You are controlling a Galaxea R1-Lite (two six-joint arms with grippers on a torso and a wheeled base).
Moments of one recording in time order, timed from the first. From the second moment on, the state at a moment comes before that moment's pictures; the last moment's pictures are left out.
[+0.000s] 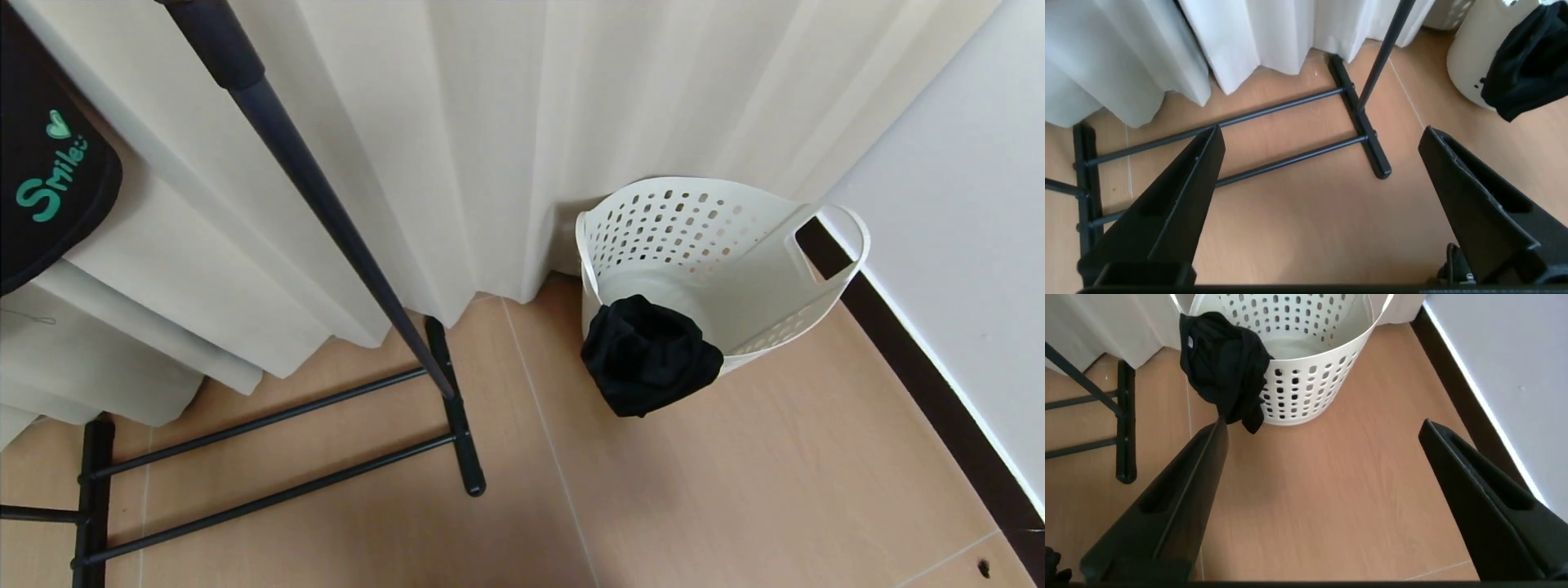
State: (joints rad) left arm 0.00 0.01 0.00 0.01 0.00 0.00; right arm 0.01 0.01 0.00 -0.07 0.01 -0.01
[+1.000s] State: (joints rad) left arm 0.00 0.01 0.00 0.00 0.01 0.00; right arm 0.01 0.03 0.00 -0.05 0.01 -0.04
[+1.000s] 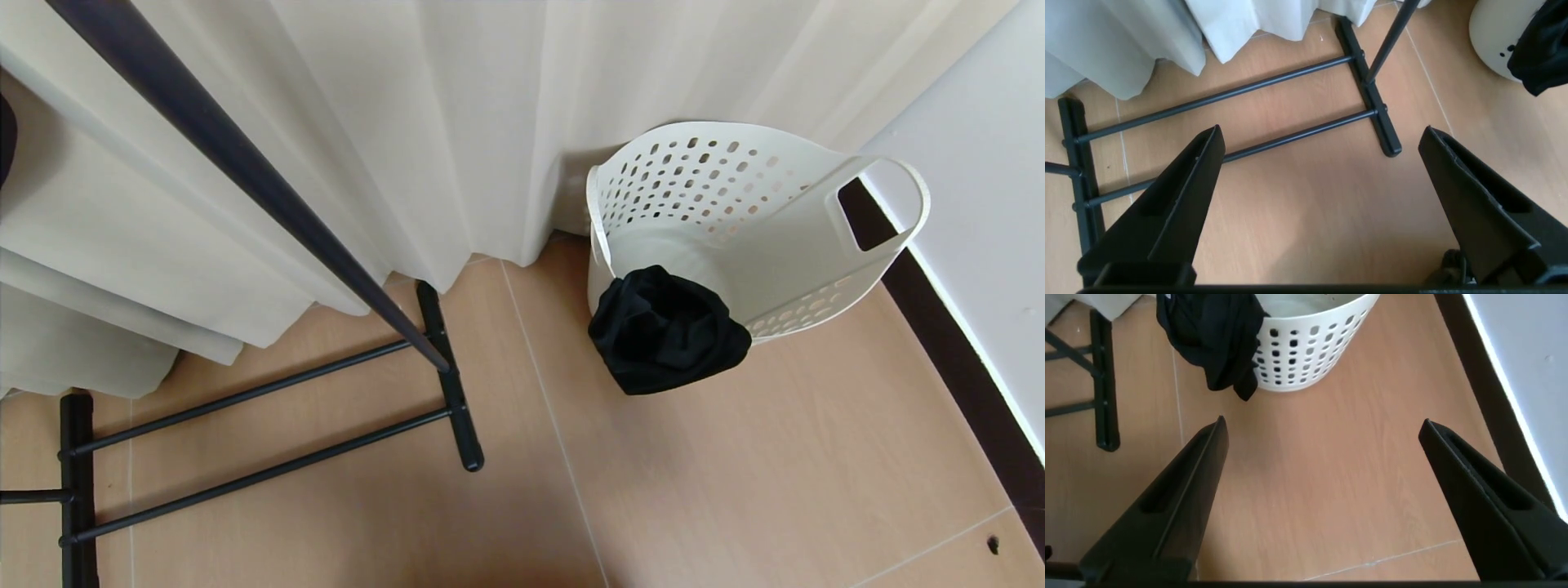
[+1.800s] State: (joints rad) left arm 0.00 0.01 0.00 0.00 0.01 0.00; right arm 0.22 1.01 -0.41 -0.26 0.08 -0.17
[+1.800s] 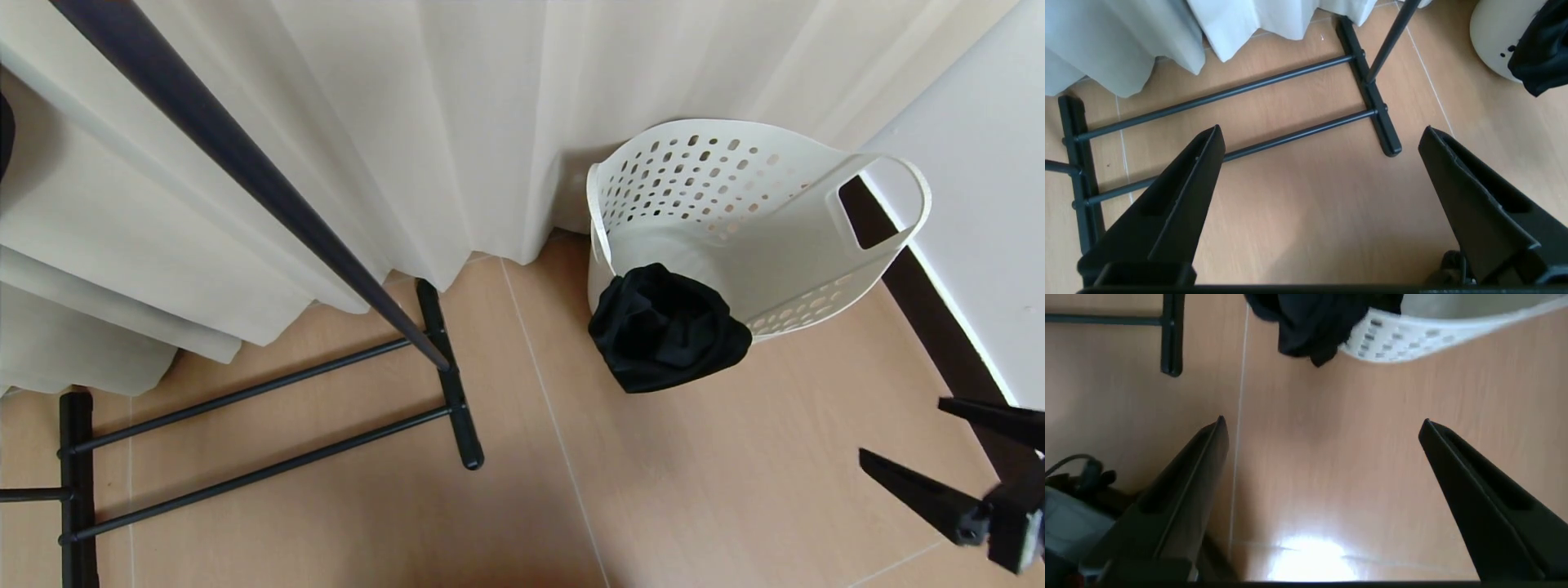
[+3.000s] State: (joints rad) left arm 0.00 0.01 0.00 0.00 0.01 0.00; right arm 0.27 2.03 -1.34 -0.35 0.04 -0.54
